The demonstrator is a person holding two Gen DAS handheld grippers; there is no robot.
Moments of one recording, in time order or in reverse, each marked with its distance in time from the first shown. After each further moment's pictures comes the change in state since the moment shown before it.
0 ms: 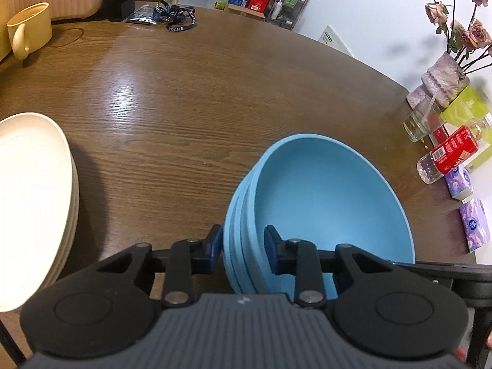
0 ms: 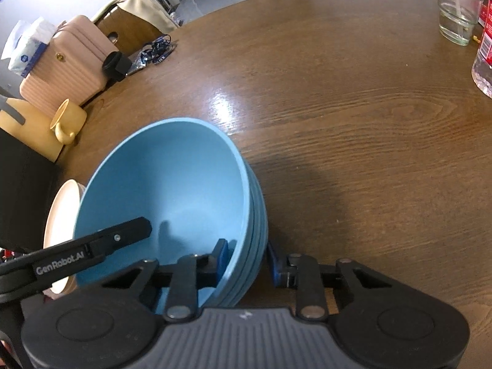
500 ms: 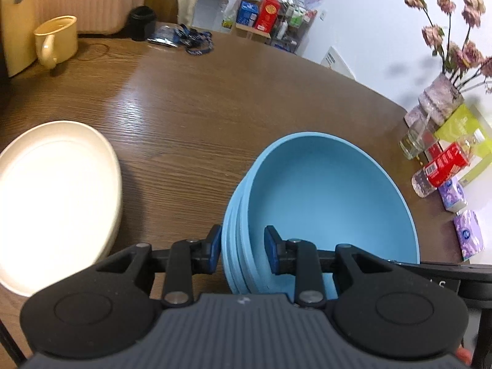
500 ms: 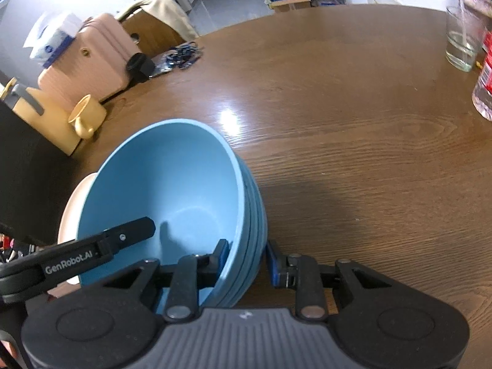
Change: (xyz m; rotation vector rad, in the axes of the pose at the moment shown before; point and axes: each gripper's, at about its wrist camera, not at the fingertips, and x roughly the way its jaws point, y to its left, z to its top) left arm -0.050 0.024 -0.010 -0.028 -0.084 0.004; right arm -0.034 0.044 -0.015 -0.067 -0.053 0.005
